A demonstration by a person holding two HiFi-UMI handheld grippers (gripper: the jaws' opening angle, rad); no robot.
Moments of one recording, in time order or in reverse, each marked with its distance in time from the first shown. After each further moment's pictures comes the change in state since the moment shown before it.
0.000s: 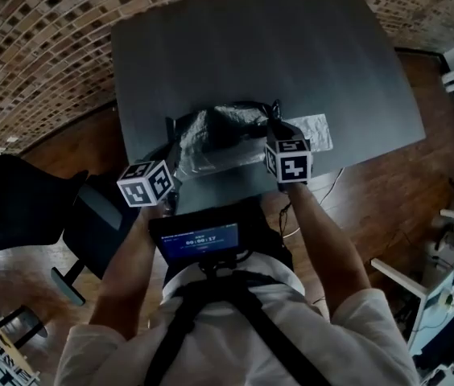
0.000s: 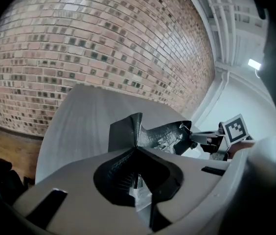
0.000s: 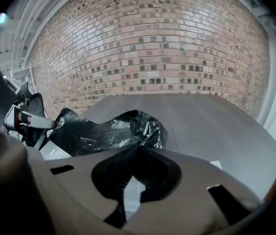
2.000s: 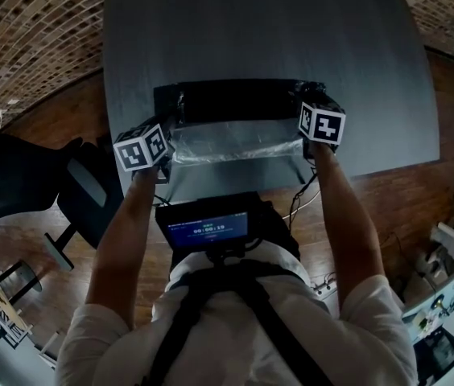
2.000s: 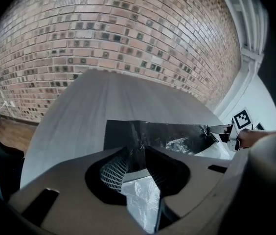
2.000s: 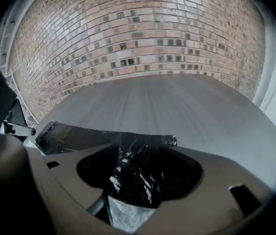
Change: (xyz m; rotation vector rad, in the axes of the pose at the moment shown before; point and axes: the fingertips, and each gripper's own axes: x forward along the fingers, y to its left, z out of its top) left arm 0.080 0.042 -0.026 -0.040 0.140 0.242; right arm 0.092 -0.153 -0.019 0.112 0.191 -0.052
